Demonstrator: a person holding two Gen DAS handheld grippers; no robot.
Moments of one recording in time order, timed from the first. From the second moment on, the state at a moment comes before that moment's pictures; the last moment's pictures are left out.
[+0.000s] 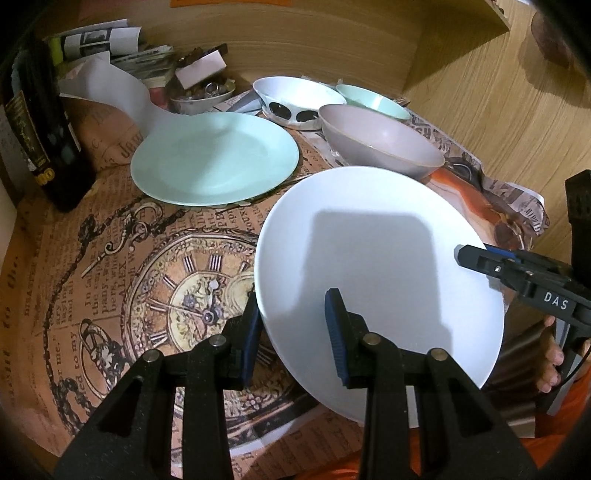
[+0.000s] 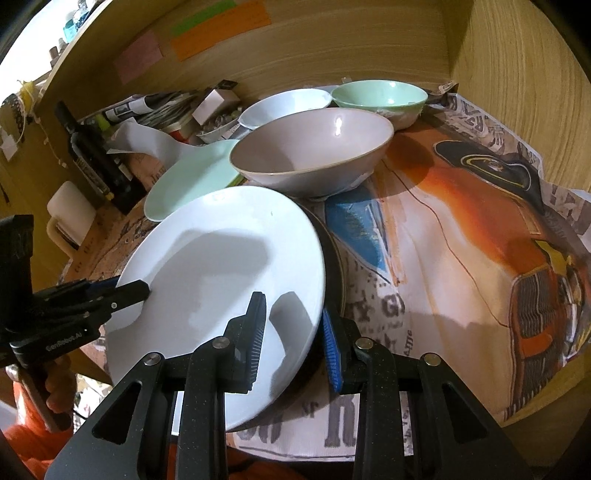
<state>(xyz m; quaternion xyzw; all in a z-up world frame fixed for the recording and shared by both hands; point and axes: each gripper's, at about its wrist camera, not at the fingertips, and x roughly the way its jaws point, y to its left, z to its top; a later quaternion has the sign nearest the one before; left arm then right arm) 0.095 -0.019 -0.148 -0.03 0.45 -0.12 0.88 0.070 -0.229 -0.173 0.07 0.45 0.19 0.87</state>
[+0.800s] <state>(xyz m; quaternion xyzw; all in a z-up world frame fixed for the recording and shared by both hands) 0.104 -0.032 -0.150 0.01 0.44 -0.11 0.89 0.072 -0.232 -0.173 0.03 0.45 0.16 0.88</state>
